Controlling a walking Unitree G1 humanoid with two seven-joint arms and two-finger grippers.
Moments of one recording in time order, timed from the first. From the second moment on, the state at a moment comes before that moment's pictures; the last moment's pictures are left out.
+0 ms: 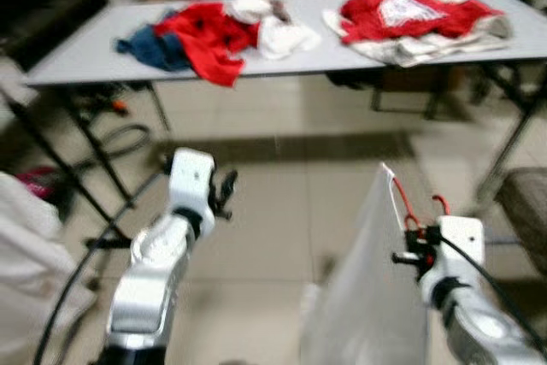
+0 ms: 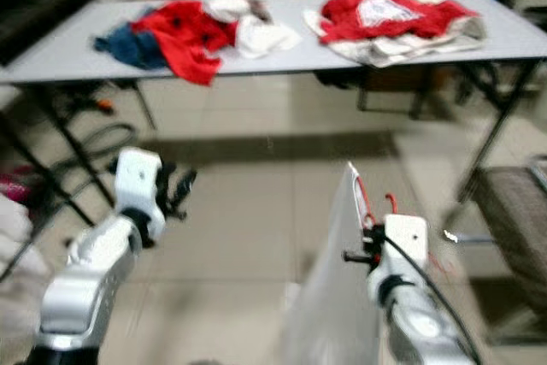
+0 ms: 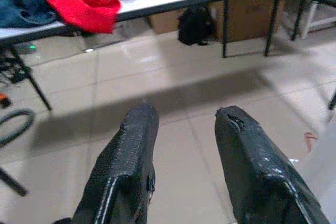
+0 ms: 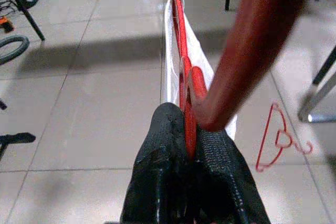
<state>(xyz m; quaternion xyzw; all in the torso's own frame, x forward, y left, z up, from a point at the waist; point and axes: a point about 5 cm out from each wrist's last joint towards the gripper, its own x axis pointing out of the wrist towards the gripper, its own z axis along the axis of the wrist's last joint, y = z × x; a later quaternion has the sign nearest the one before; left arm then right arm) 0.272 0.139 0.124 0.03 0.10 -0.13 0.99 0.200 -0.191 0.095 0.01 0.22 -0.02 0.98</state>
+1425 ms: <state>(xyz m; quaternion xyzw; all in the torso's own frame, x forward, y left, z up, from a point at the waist) 0.238 0.166 0.108 0.04 0.11 -0.09 0.99 0.221 -0.219 0.095 -0.04 0.19 0.03 0.98</state>
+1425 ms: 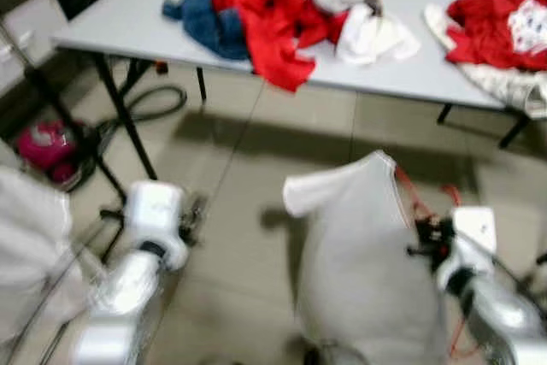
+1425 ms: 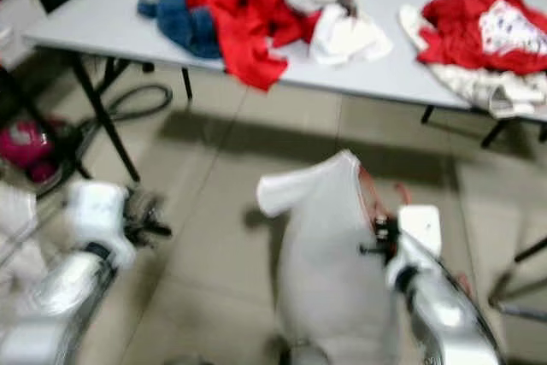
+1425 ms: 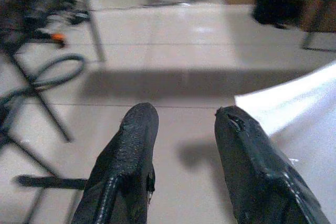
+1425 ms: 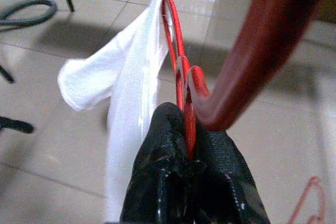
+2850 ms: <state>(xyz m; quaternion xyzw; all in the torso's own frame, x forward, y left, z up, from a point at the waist) 0.229 0.185 0.156 0.10 0.05 -0.05 0.99 0.279 -0.183 0.115 -0.12 0.14 0.25 0.95</state>
